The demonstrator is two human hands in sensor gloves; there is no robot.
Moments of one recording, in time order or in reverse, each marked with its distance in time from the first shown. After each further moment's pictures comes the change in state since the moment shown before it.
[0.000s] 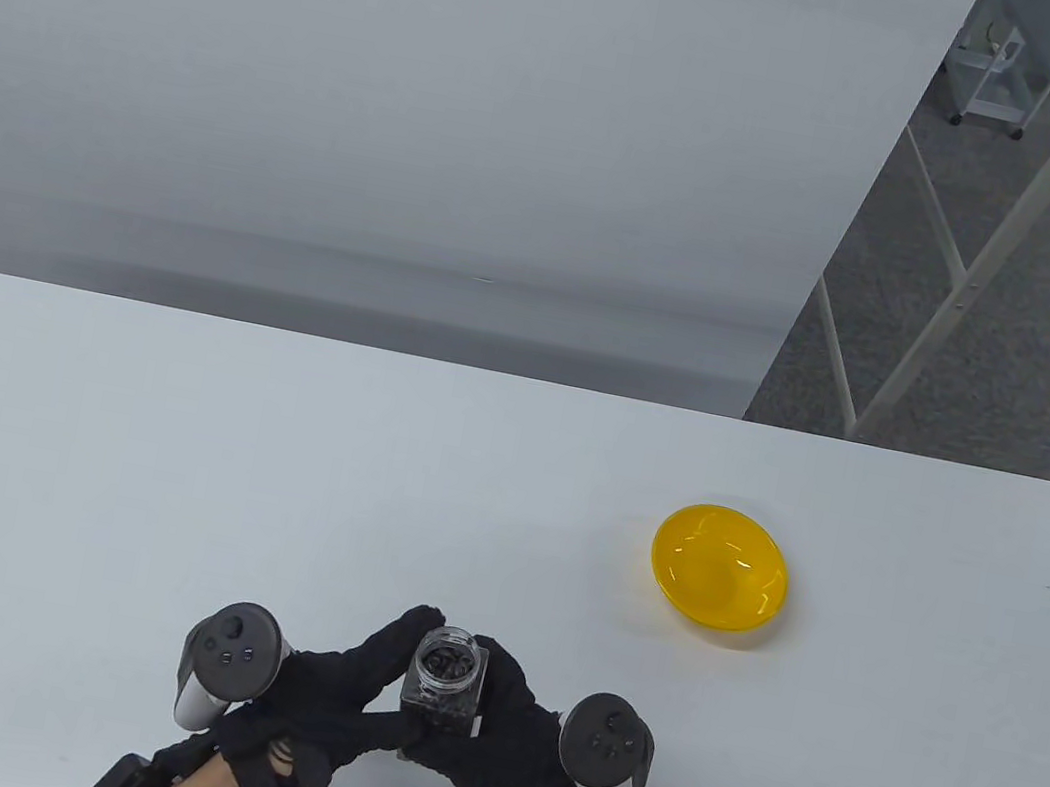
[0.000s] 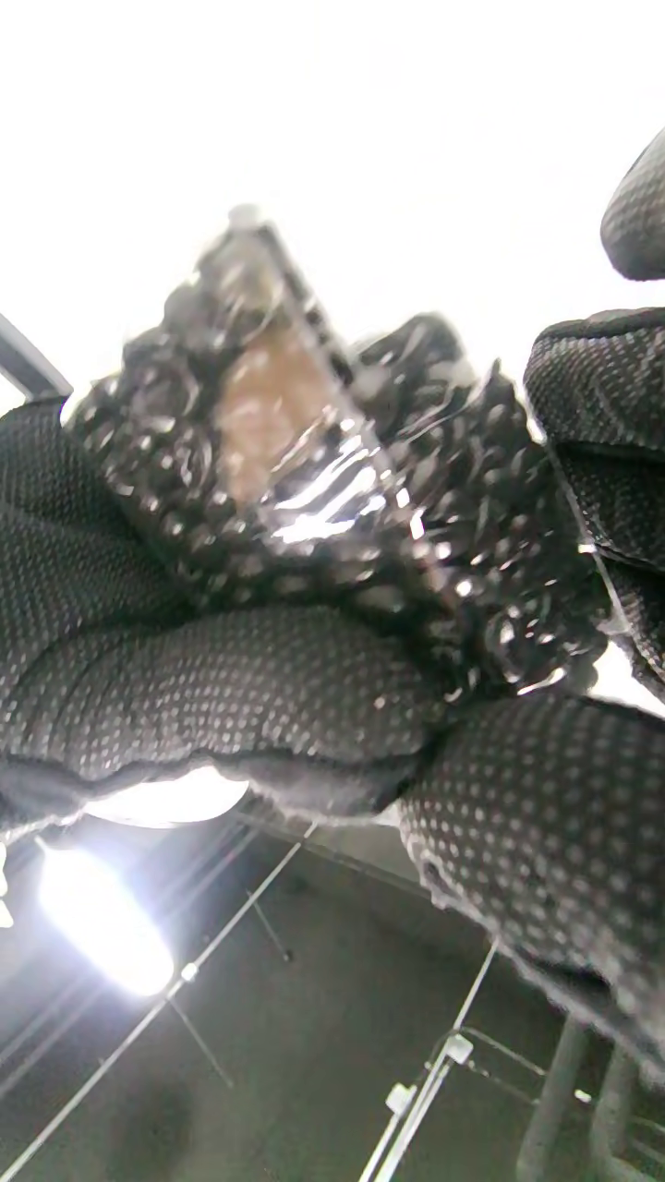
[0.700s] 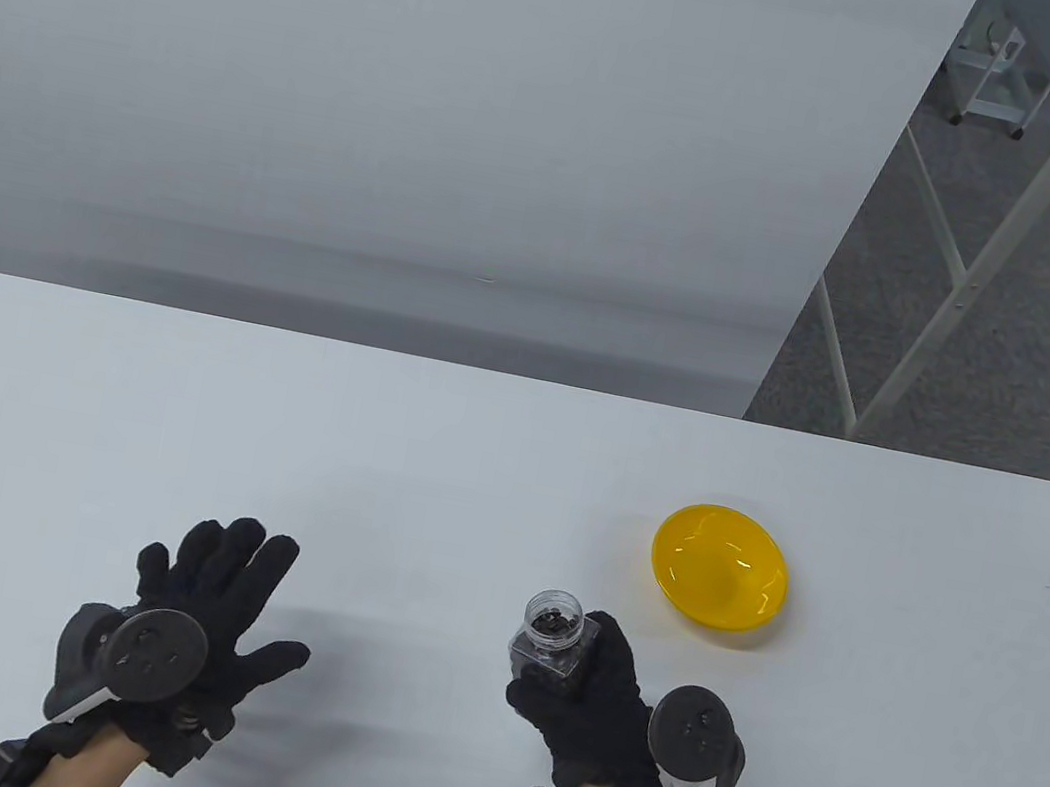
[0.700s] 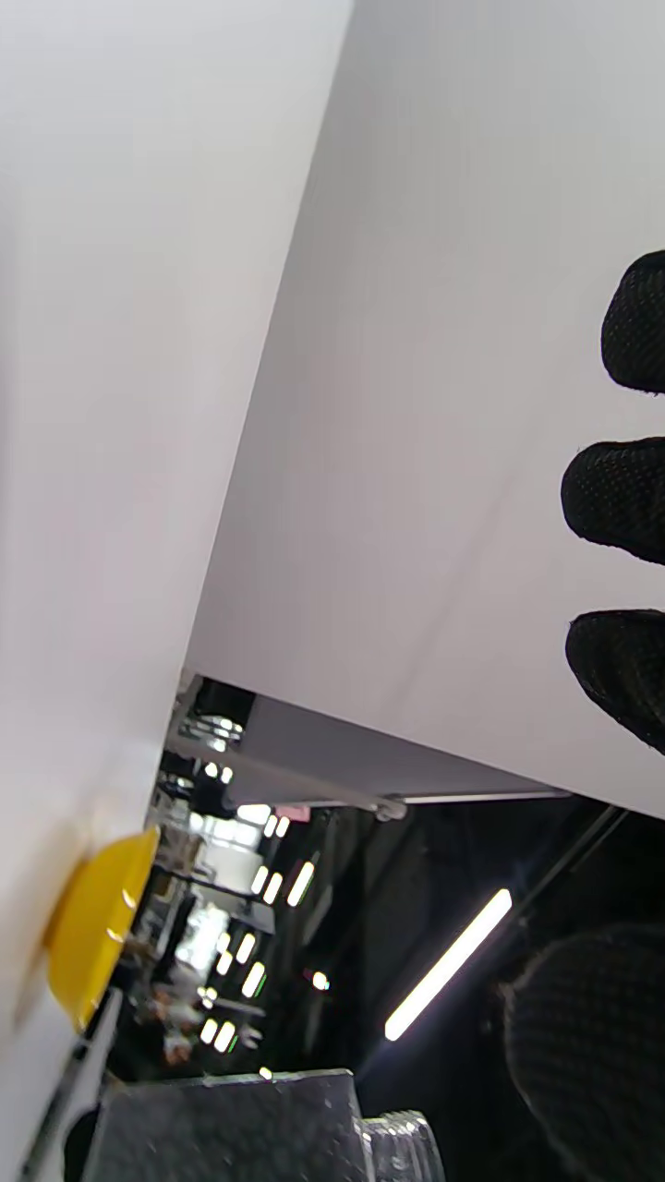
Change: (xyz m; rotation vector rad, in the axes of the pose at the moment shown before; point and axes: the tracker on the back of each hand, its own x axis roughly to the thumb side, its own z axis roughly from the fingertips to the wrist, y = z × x) left_hand -0.016 0.089 0.050 0.197 0.200 -0.960; right_hand -0.020 -0.078 0.010 -0.229 0.204 0.126
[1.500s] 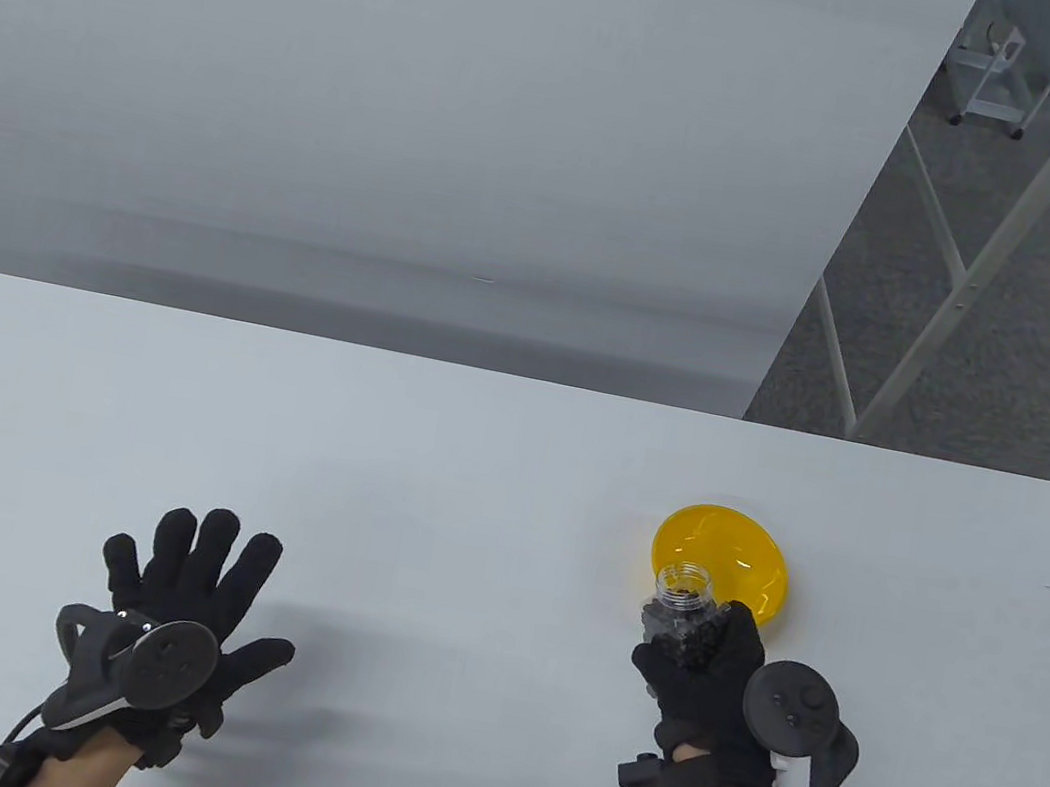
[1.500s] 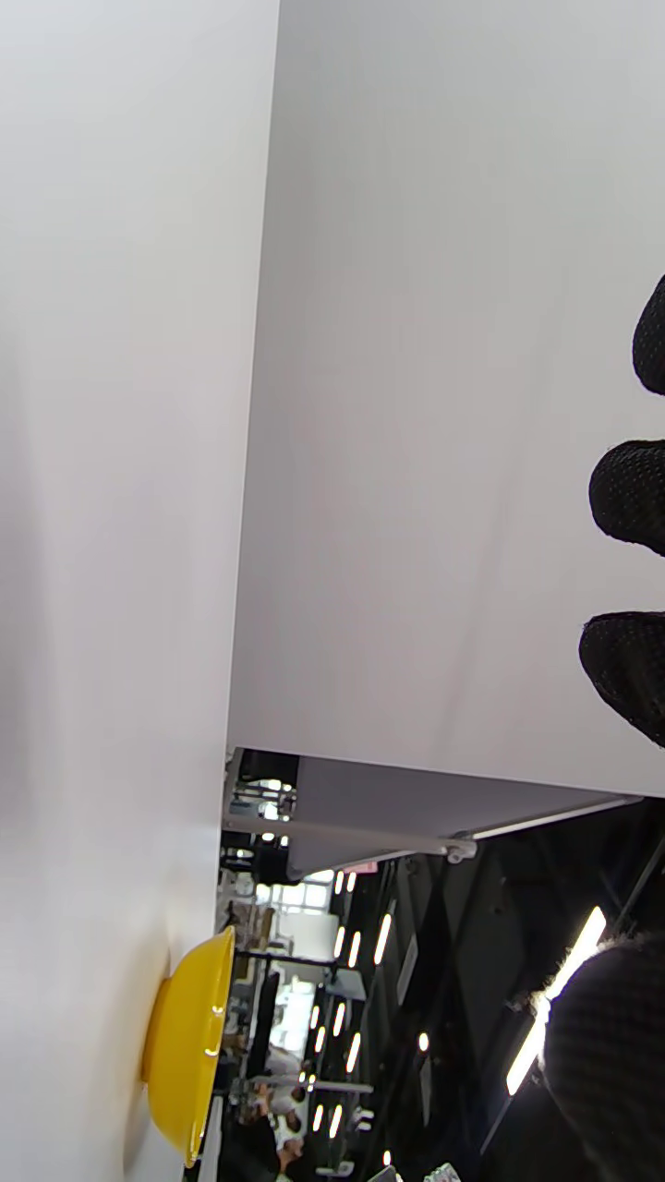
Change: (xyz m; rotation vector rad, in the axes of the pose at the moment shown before) left_hand -0.004 -0.006 0.003 -0.024 0.023 -0.158; right_hand -0.012 -0.089 -0.011 -0.233 0.247 0.321
